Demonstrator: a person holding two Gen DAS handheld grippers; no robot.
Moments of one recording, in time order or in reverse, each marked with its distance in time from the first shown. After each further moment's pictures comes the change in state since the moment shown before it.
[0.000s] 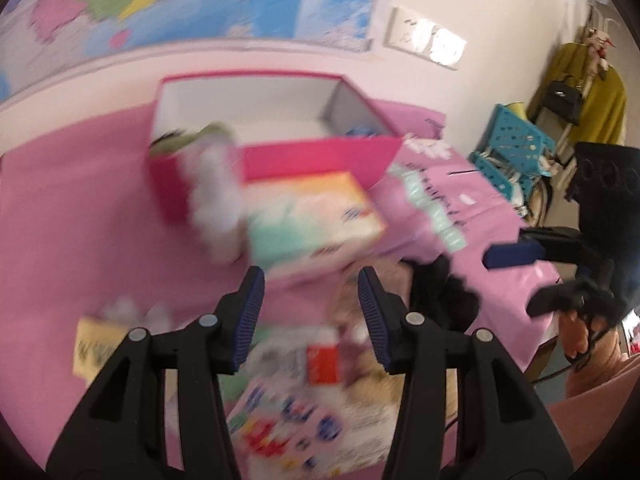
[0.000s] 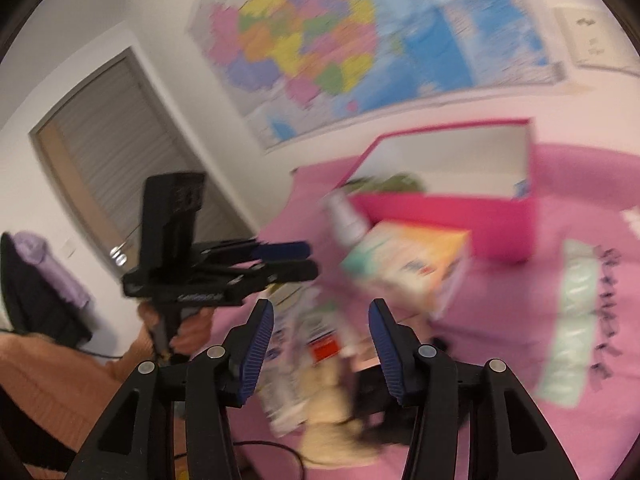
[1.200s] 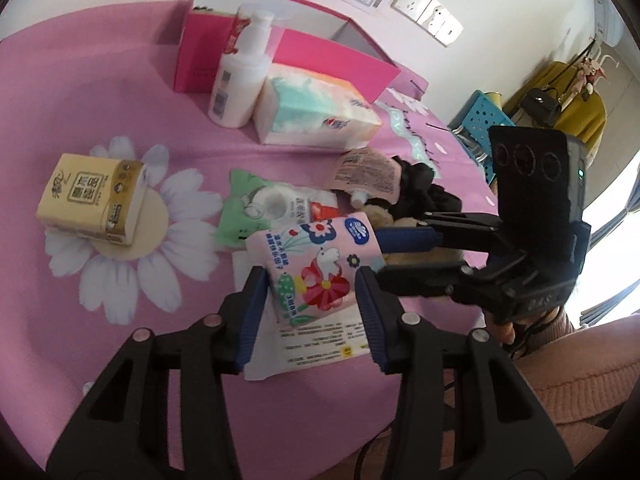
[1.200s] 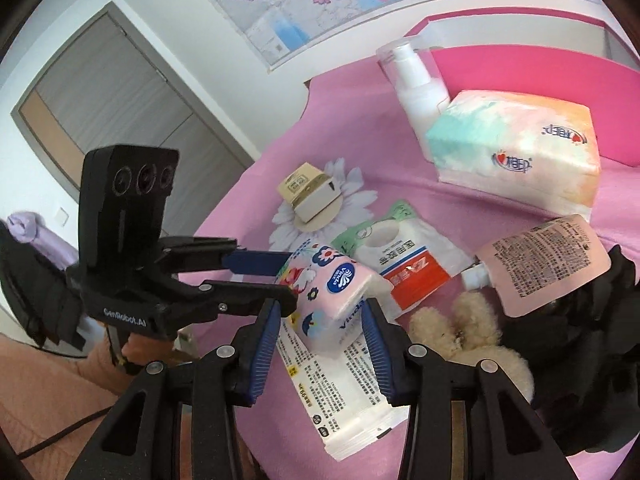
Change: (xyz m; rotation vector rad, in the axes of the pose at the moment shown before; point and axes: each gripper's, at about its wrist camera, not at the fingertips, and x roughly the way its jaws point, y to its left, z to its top) left arm -0.010 0.036 -0.086 -0.126 0.131 -0.210; right arm 0.127 0.032 -0.049 0.053 0.207 0.005
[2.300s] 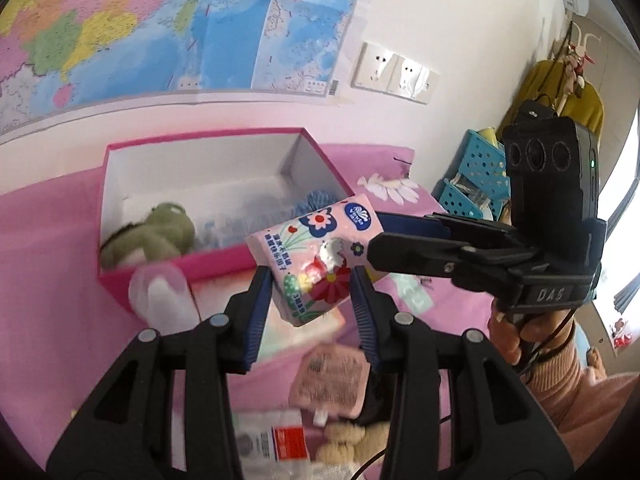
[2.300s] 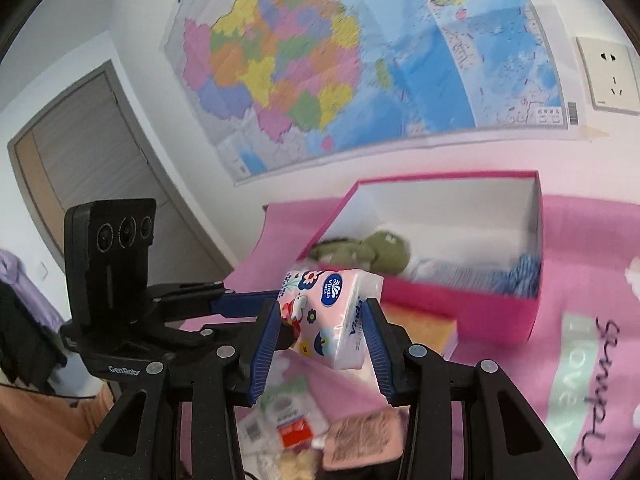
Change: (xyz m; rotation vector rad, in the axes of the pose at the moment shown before) left arm 0.021 -0.071 0.170 0.185 -0.178 0.068; right arm -0.120 -0.053 0.108 -0.025 -0.316 -0.118
